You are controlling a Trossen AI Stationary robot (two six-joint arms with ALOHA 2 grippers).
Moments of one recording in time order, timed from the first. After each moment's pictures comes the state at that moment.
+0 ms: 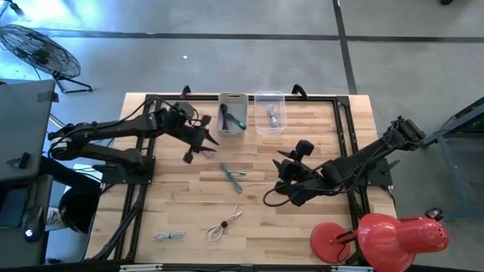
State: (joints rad) left arm 0.35 1.09 0.77 -0.26 0.48 0.66; right arm 0.47 1.44 1.11 -0.65 1.05 0.36
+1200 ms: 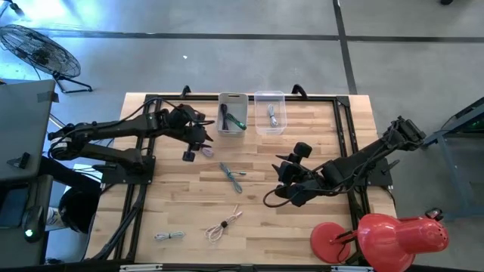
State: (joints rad) left arm 0.35 1.09 0.77 -0.42 0.25 0.54; right arm 0.47 1.44 1.11 -0.65 0.95 0.39
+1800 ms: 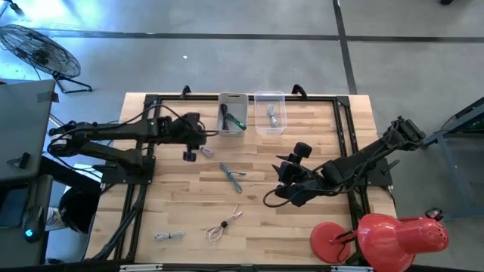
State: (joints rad) left arm 0.23 1.09 0.77 -0.51 -0.20 0.51; right arm 0.47 1.44 1.11 -0.66 0.95 0.40
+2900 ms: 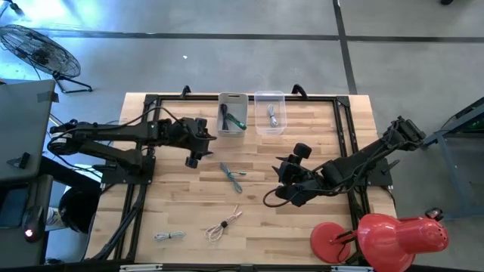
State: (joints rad) left arm 0.16 1.09 0.77 -0.39 -0.04 0.54; right arm 0.47 1.44 1.11 -0.67 0.91 0.43
